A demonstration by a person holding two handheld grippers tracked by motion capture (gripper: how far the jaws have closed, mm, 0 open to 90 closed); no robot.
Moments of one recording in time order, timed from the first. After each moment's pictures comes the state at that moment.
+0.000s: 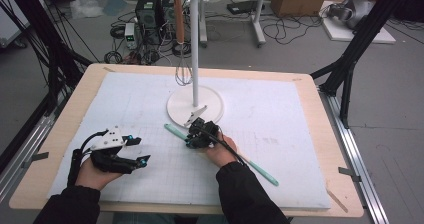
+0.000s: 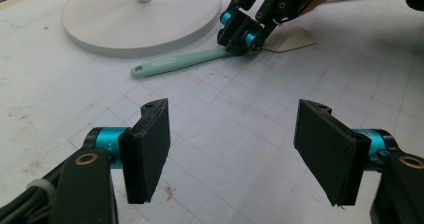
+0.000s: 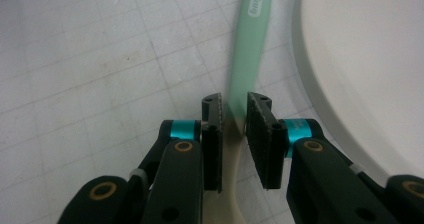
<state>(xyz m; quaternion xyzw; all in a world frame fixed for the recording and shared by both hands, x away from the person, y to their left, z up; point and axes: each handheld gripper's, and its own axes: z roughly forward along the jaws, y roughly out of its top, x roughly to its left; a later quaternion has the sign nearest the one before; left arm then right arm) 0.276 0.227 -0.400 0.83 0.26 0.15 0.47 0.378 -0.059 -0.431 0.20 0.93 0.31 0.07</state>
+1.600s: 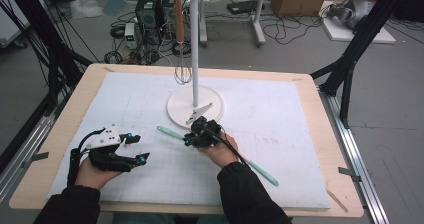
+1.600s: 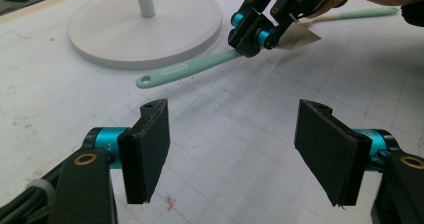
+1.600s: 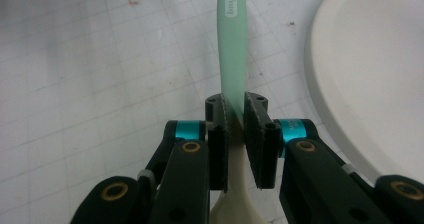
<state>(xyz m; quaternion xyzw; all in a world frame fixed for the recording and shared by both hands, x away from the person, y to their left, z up) 0.276 0.230 -0.395 0.82 0.26 0.15 0.49 0.368 -0.066 -0.409 0.19 0.91 0.36 0.05</state>
